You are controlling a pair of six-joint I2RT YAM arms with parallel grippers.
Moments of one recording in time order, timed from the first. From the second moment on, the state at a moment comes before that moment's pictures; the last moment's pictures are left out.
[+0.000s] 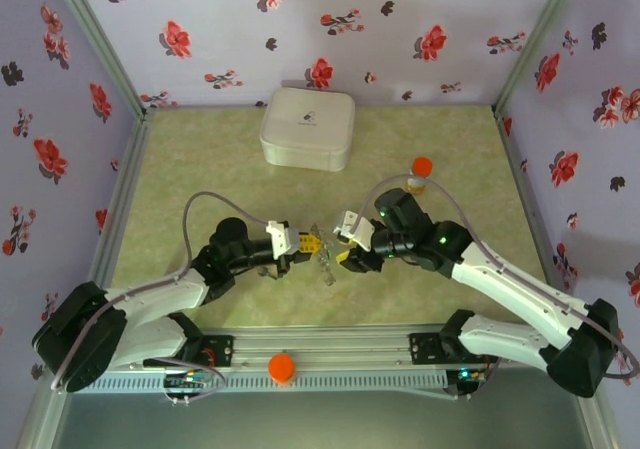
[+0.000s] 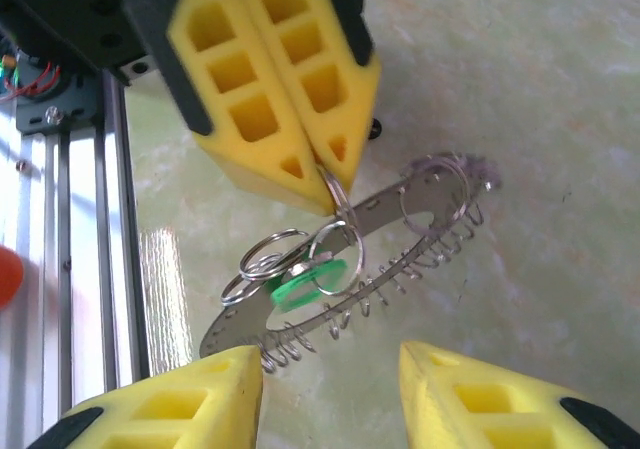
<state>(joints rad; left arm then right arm) -0.78 1.15 0.36 0.68 0.63 0.19 0.81 1.03 0.86 -0.58 -0.40 -0.35</state>
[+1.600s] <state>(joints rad) -0.78 1.28 0.36 0.89 0.59 0.16 0.72 0.96 0.65 -0.27 -0.56 0.00</state>
